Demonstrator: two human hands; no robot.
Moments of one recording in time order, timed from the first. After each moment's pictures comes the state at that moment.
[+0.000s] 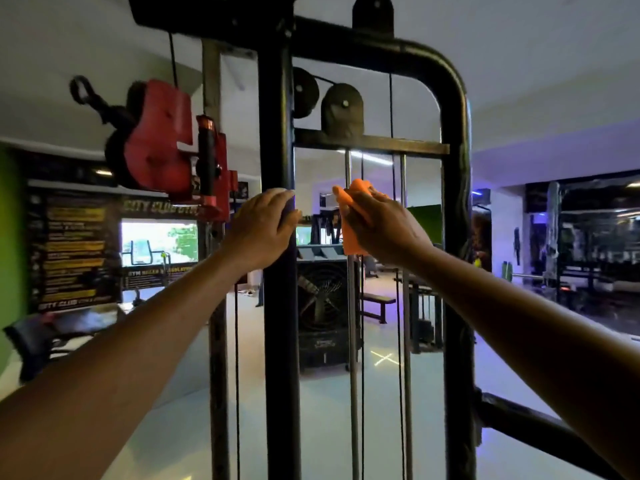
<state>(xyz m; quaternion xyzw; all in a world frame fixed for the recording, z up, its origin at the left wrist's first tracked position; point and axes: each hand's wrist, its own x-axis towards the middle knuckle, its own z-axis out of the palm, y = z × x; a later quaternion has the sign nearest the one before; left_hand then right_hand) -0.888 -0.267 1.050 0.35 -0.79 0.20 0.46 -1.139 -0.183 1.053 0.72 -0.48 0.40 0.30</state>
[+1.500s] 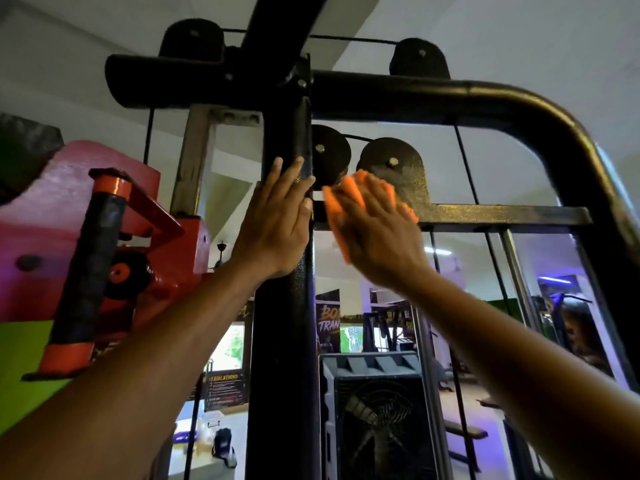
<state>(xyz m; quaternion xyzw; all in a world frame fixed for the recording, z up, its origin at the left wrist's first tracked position) -0.946 -0.497 1.244 0.26 -0.68 0.37 0.57 -1.159 -0.492 1.229 0.62 -0.38 0.46 0.51</state>
